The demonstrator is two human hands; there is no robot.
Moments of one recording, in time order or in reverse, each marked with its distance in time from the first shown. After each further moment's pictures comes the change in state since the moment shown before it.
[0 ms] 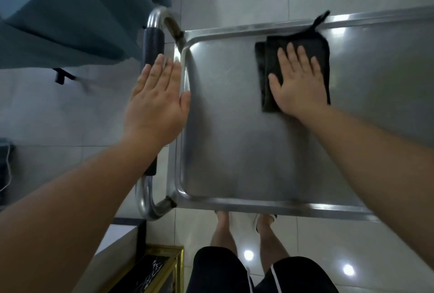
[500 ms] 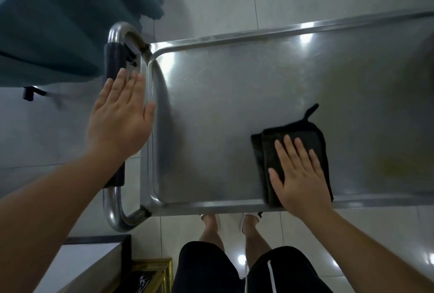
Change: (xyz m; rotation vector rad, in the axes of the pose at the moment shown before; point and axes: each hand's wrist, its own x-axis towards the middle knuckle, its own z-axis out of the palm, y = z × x) left_hand 0.000 -0.003 0.005 0.001 0.001 0.004; right_hand -0.220 0.071 0.057 -0.068 -0.004 -0.005
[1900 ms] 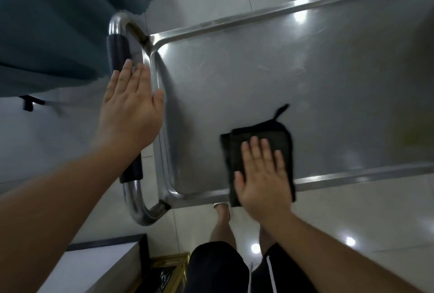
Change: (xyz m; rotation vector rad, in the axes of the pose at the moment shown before) left_hand 0.004 -0.010 0.008 -0.053 0.049 0.023; right_hand -0.022 -0.140 0.034 0.131 0.098 0.074
